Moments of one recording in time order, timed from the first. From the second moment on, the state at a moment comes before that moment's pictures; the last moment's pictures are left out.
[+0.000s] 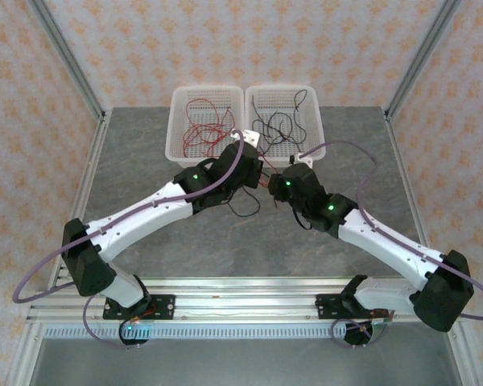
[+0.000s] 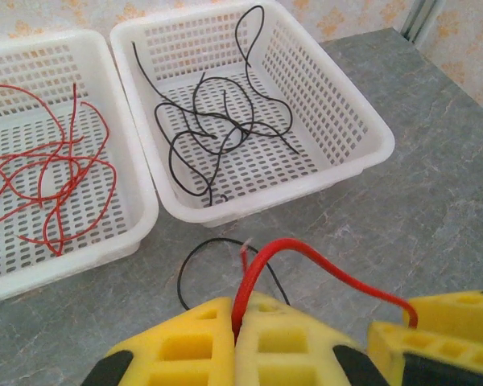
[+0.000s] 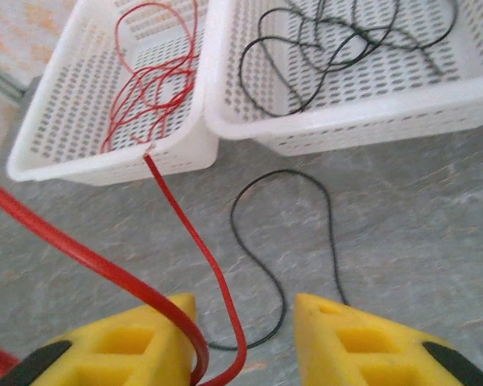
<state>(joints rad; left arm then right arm) -0.85 1.52 1.44 -0.53 -0.44 -0.36 0.74 1.18 0.93 -0.37 0.32 0.70</state>
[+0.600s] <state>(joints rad) -0.87 1.41 1.38 -0.58 -0.45 -0.36 0.74 1.27 1.06 -0.51 0.74 0.54</state>
